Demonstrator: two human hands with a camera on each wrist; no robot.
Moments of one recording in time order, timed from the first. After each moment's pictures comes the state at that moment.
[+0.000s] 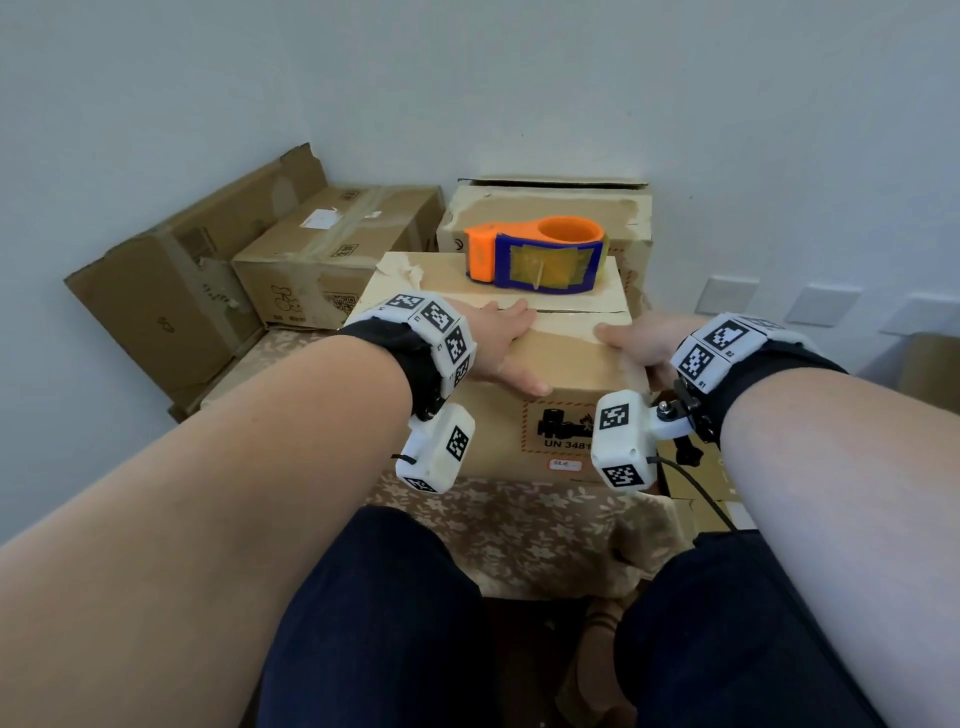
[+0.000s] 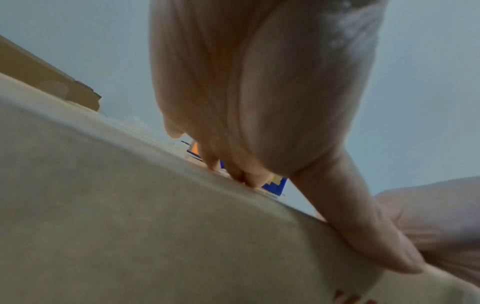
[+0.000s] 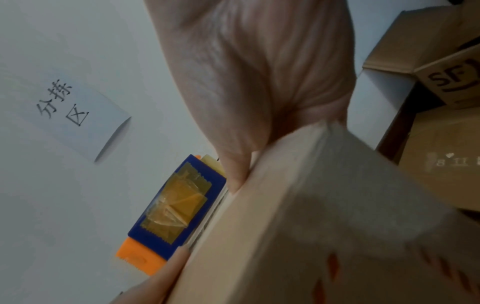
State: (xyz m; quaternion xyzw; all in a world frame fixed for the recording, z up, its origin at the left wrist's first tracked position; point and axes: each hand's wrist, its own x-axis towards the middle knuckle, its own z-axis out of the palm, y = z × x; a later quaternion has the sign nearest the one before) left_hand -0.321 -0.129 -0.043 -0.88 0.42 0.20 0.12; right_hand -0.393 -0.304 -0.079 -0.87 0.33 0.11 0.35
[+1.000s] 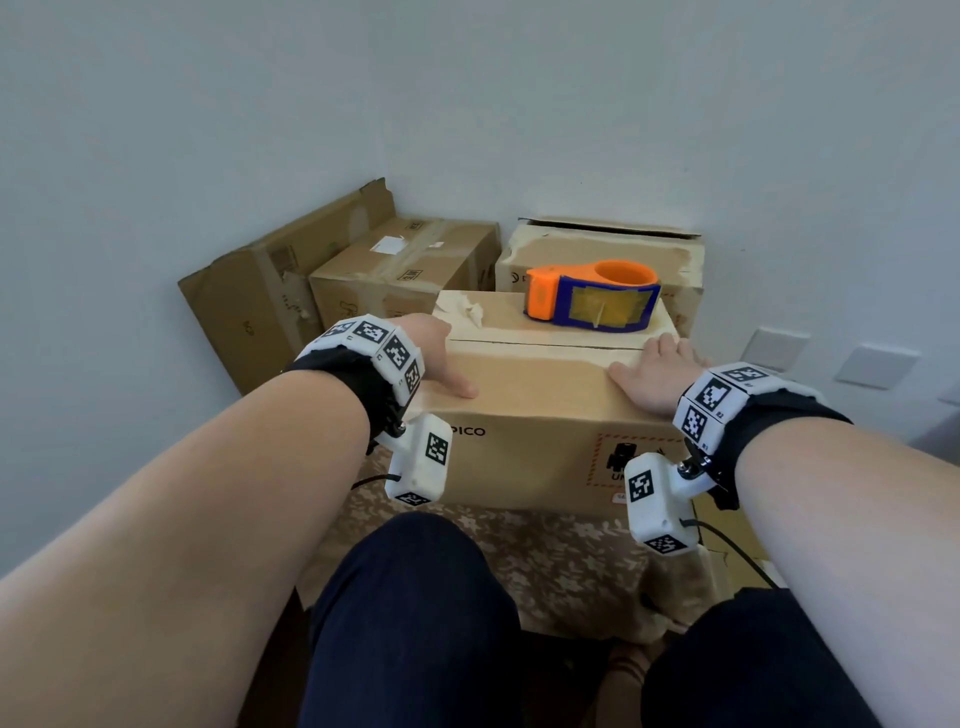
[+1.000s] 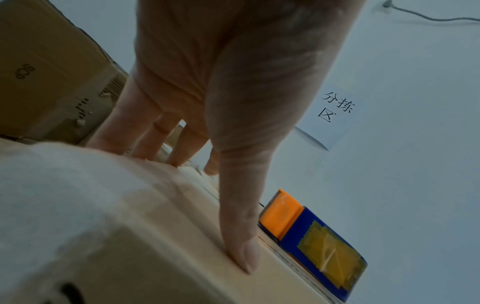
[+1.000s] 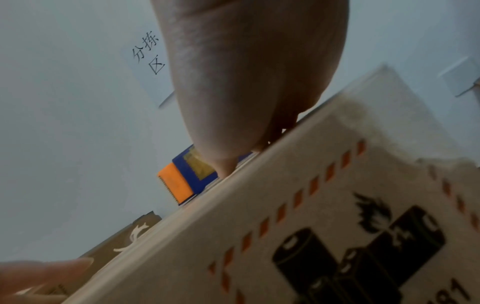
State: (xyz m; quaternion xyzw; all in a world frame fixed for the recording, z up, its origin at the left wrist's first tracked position) left_hand -0.285 -0.034 -0.034 -0.97 0.19 0.14 0.03; right_hand -0.383 -0.273 -0.081 -0.96 0.27 0.08 0.07
